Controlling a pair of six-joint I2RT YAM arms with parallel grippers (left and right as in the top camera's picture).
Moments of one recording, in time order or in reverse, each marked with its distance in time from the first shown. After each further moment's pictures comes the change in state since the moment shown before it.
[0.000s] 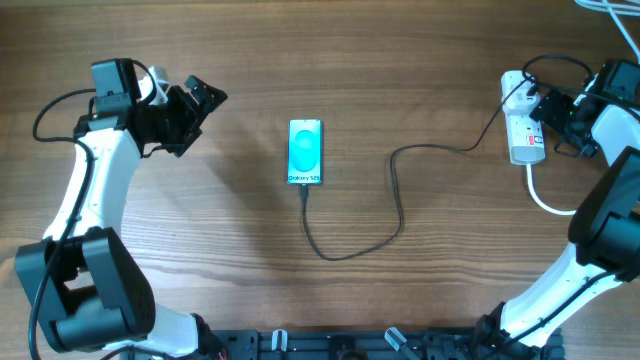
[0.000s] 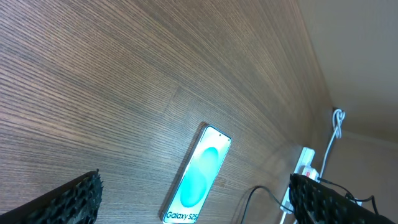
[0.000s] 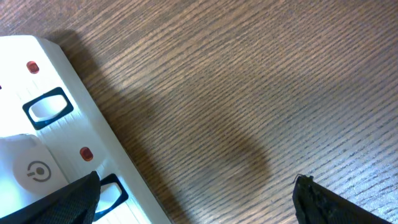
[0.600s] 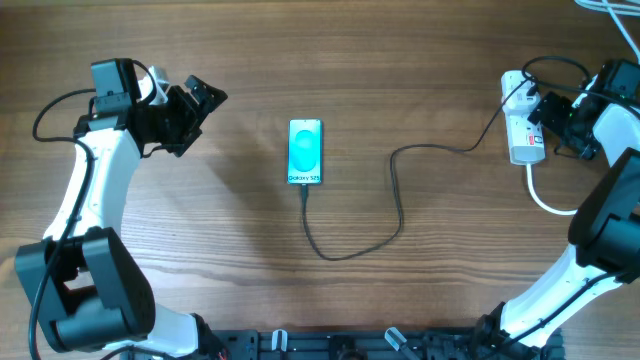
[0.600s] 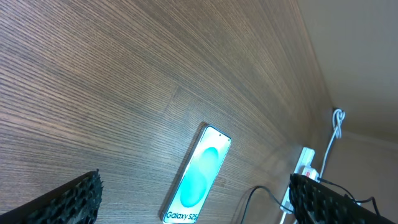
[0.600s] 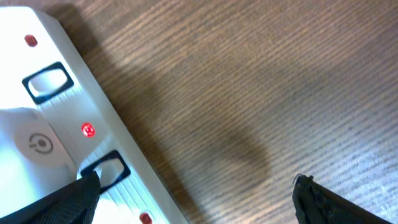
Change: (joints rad) left arm 0.000 0.000 0.000 0.000 0.000 0.000; right arm 0.000 -0.009 0.009 -0.072 -0.011 -0.006
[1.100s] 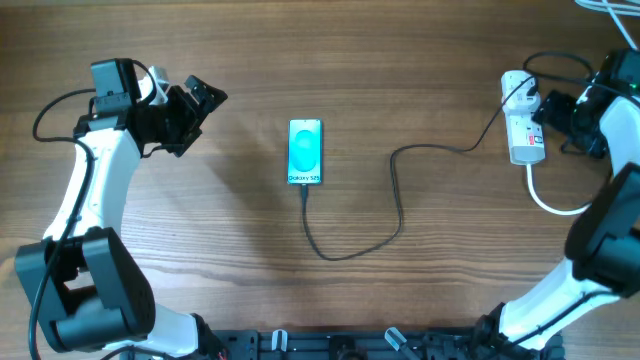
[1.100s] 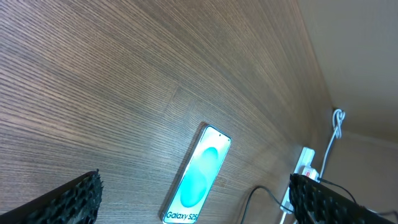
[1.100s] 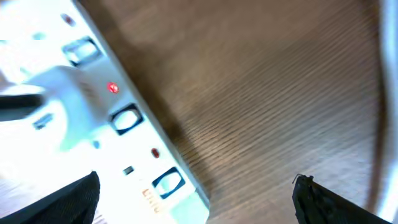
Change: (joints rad) left arm 0.000 0.000 0.000 0.000 0.000 0.000; right arm 0.021 -0.117 0.055 -0.185 0.070 -0.015
